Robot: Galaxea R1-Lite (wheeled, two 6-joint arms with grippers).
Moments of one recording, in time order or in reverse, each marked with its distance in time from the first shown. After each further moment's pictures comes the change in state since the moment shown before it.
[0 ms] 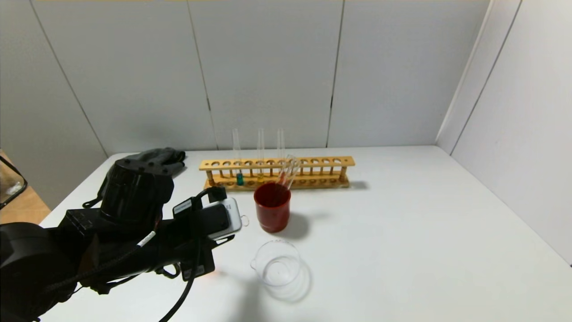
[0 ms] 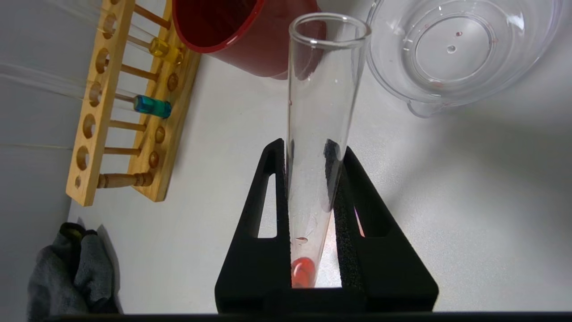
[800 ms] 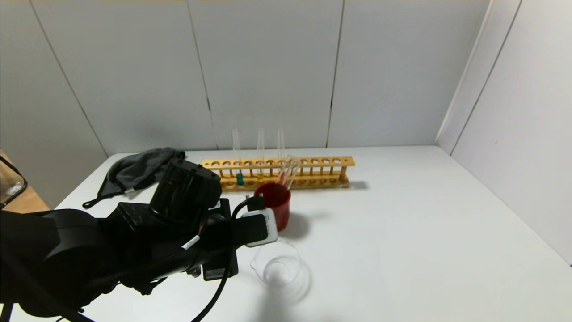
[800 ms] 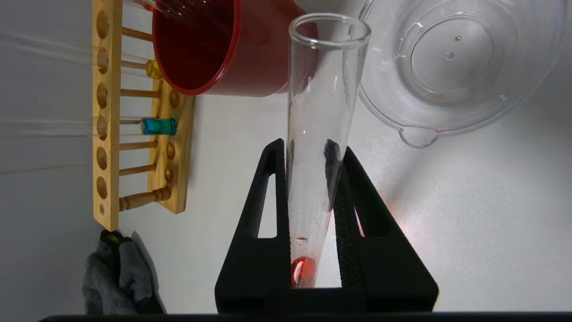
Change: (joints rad) left arm -0.148 0.084 -0.135 0.127 0.206 0.046; right arm 0.000 0.000 0.000 0.000 0.000 0.000
